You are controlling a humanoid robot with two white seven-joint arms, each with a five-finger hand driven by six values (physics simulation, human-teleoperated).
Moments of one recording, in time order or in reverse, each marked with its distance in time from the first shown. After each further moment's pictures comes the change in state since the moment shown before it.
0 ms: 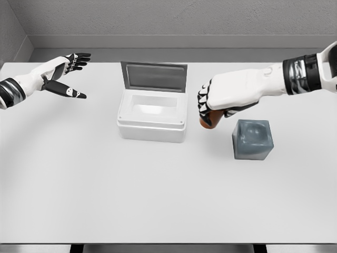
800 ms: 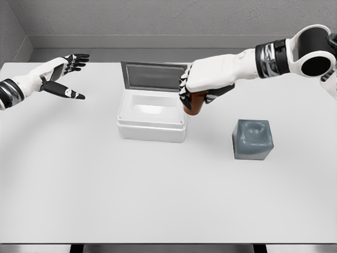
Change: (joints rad) left arm 0.005 0.009 -0.001 -0.002 0.002 0.000 0.000; right arm -0.028 0.183 0.002 0.211 0.004 0.000 0.000
